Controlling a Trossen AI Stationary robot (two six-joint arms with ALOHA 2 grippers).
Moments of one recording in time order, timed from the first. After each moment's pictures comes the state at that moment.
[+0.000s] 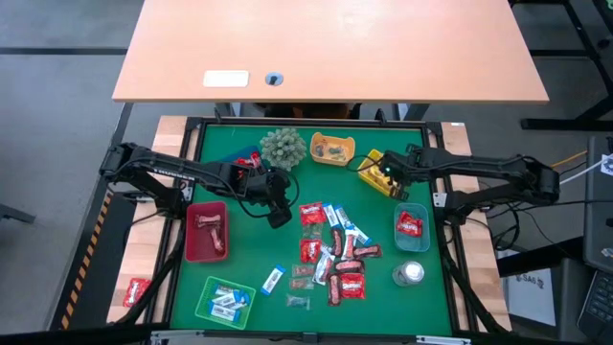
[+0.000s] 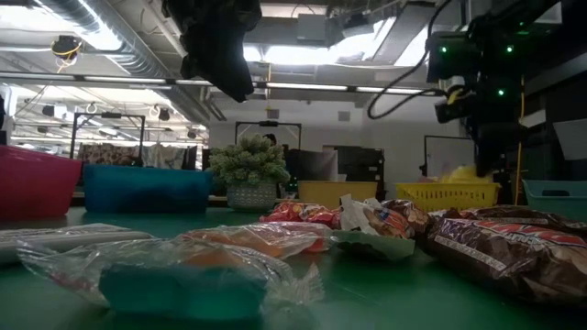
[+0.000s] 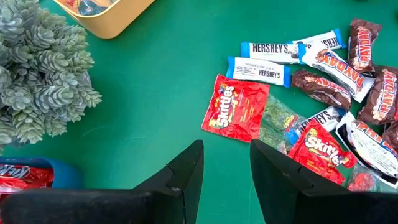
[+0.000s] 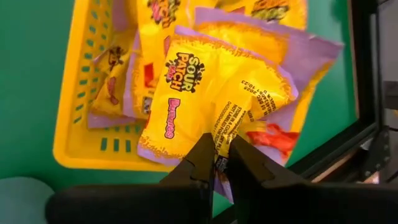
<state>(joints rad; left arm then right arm) -0.08 1.47 1.16 -0.67 -0.28 -0.55 -0.32 1.18 0.74 -0.97 0.36 -0.02</state>
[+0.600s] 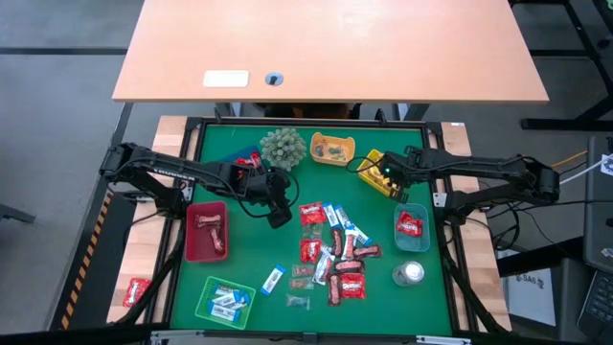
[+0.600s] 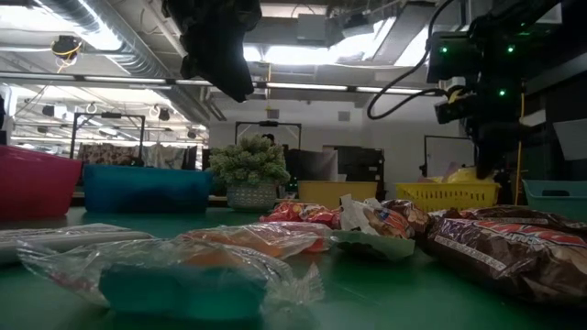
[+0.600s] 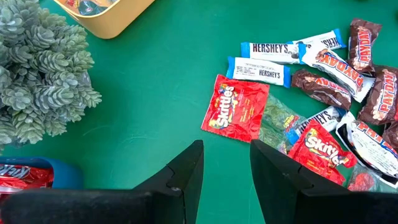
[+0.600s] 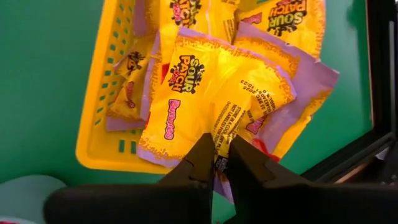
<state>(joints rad) -0.08 1.47 1.16 -0.67 -0.28 -0.55 -0.31 1.18 0.74 -0.95 0.32 -0.03</state>
